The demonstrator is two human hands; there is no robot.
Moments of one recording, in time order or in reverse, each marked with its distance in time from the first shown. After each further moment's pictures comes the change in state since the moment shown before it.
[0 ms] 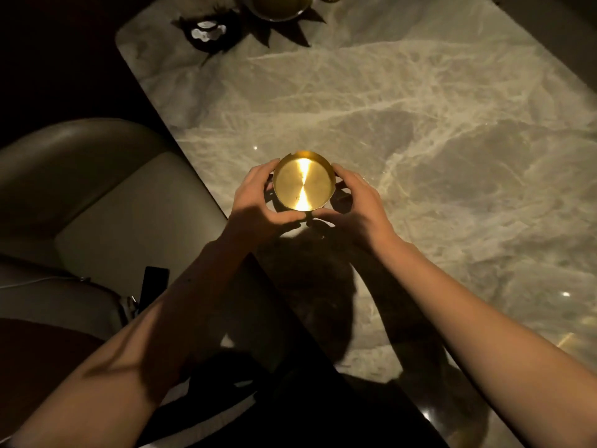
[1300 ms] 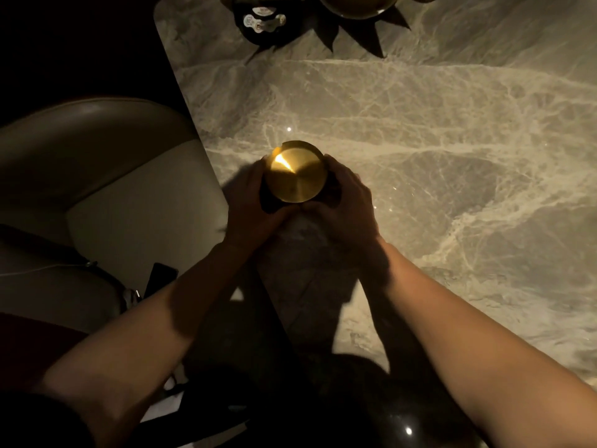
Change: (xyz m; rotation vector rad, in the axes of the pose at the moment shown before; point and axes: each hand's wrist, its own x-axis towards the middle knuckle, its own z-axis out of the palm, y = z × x) left_hand 0.068 -0.107 -0.009 0.025 0.243 -0.229; right_hand 0.131 0.005 0.082 0.024 0.064 -0.257
